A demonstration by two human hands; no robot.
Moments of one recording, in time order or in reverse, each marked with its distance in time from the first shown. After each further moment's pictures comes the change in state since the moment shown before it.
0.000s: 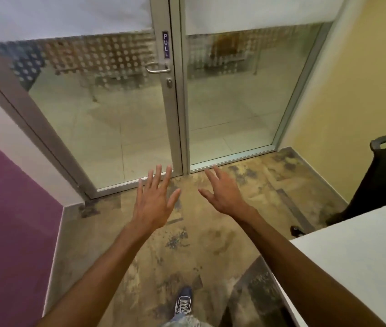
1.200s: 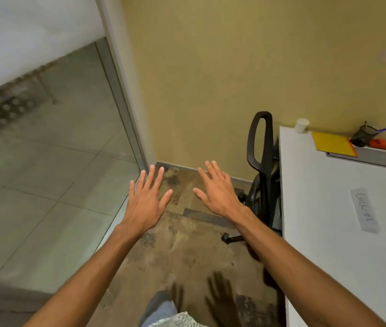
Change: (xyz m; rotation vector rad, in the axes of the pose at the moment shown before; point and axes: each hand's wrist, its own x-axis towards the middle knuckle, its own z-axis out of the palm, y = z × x) left_hand 0.582 0.358 0.188 -0.074 -0.237 0.941; right_hand 0.224 0.432 -0.144 -0.168 0.333 0.865
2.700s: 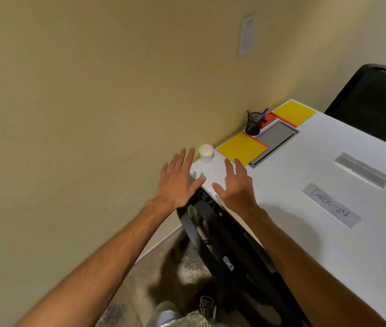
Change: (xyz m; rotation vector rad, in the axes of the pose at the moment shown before) left_hand 0.646 0.366 0.145 -0.132 -0.348 1.049; right_hand 0.295 0.434 -0.047 0.016 0.389 1.172
